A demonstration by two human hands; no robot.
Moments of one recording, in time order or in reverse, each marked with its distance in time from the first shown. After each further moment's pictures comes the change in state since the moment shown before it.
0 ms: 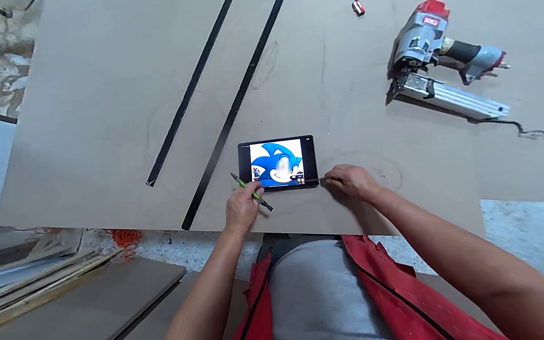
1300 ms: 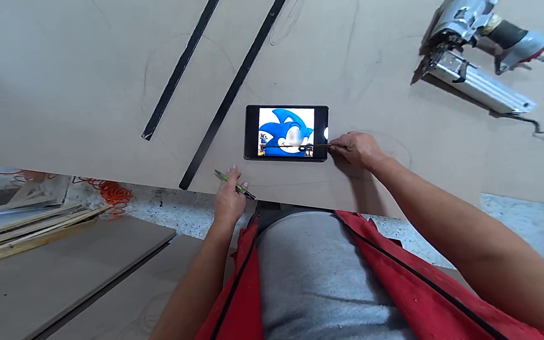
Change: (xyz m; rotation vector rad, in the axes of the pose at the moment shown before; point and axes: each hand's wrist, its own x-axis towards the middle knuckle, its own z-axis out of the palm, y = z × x) left_hand -0.080 -0.060 0.016 -0.020 -0.097 -0.343; right_hand 0.032 0.005 -0.002 -0.117 -0.055 0.033
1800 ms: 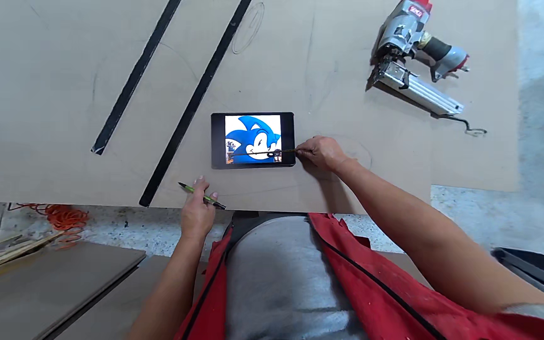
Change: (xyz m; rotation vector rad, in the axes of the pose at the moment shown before) left_hand -0.002 0.004 0.001 0.015 0.019 0.002; right_hand -0.001 -0.001 0.001 0.003 -0.002 0.014
